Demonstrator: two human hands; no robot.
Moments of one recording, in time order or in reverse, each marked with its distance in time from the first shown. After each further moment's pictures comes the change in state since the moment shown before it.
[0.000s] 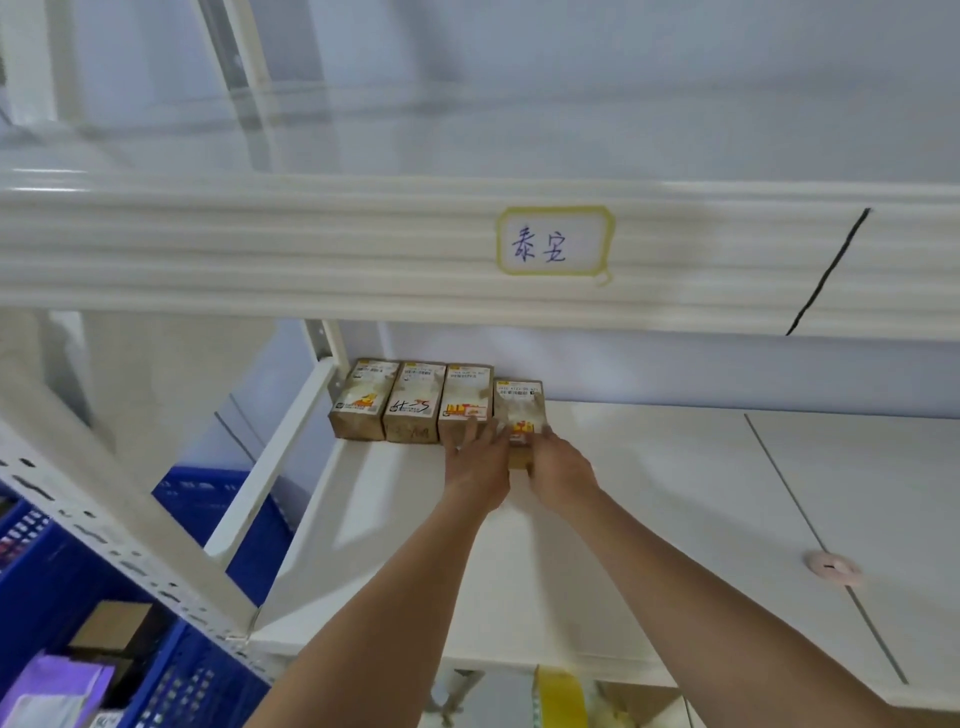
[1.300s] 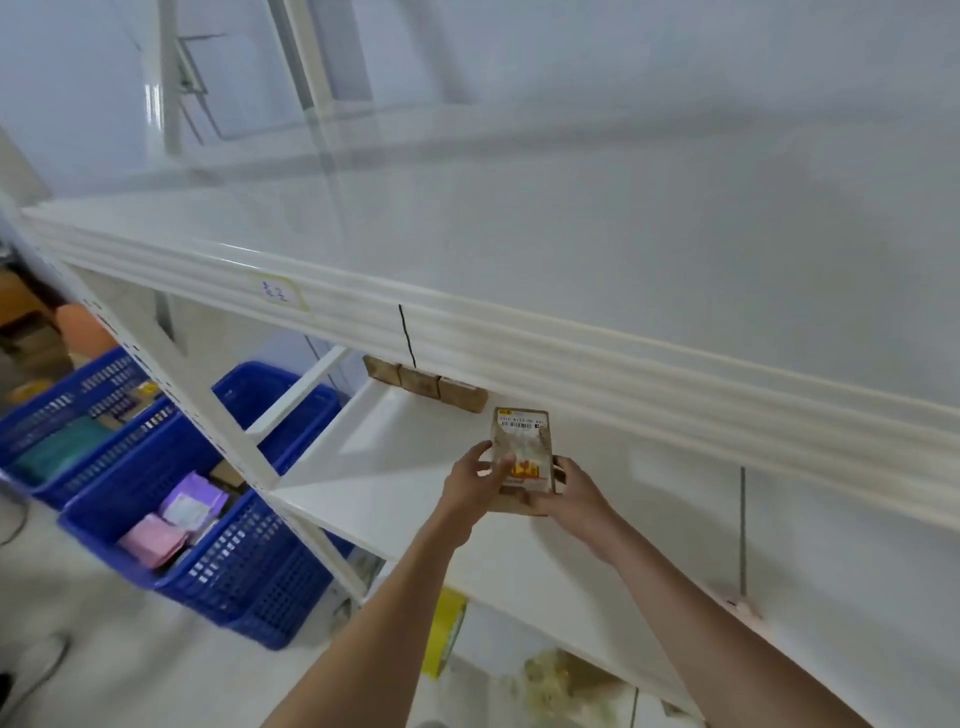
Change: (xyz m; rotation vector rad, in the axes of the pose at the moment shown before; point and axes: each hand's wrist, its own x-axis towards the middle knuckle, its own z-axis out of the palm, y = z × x) left_hand -0.092 0.131 -0.030 -1.292 0.129 -0.699; right_hand -0.085 0.123 -0.074 0.951 -0.476 0.003
